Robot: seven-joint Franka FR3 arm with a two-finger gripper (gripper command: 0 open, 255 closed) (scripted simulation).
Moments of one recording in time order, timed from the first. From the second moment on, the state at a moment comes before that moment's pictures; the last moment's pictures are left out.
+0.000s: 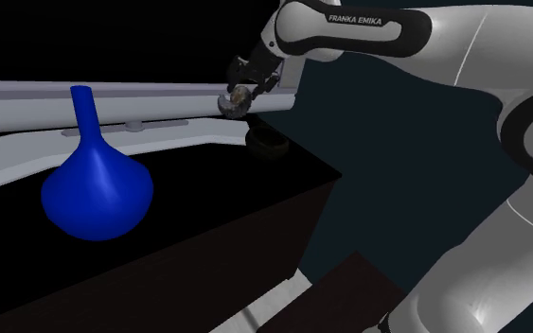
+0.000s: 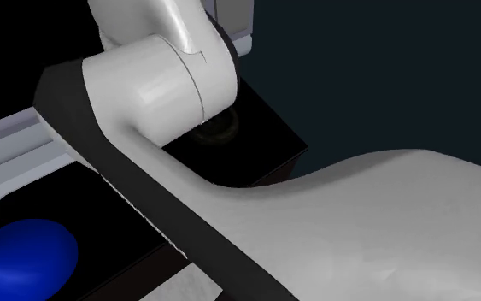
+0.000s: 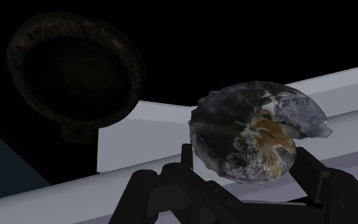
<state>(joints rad) 0.00 -0.04 0.14 -1.73 0.10 2.20 0.31</state>
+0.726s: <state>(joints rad) -0.12 0.01 0.01 -1.62 0.22 2.10 0.03</state>
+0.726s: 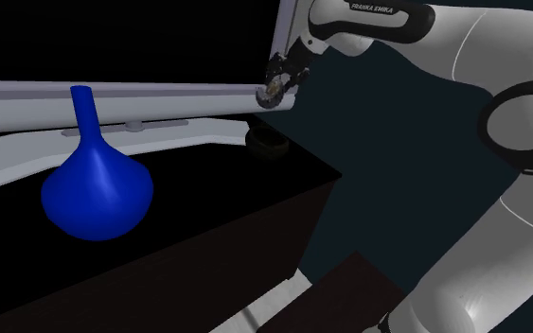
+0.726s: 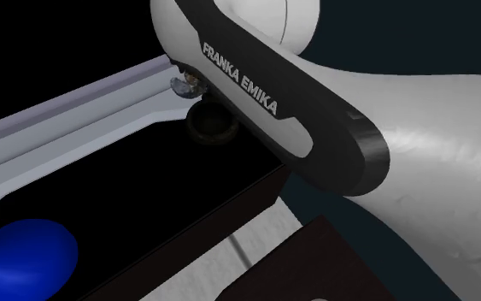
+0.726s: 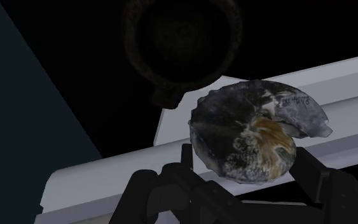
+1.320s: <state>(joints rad) -0.15 0.02 -0.02 -1.68 0.27 2.15 -0.06</state>
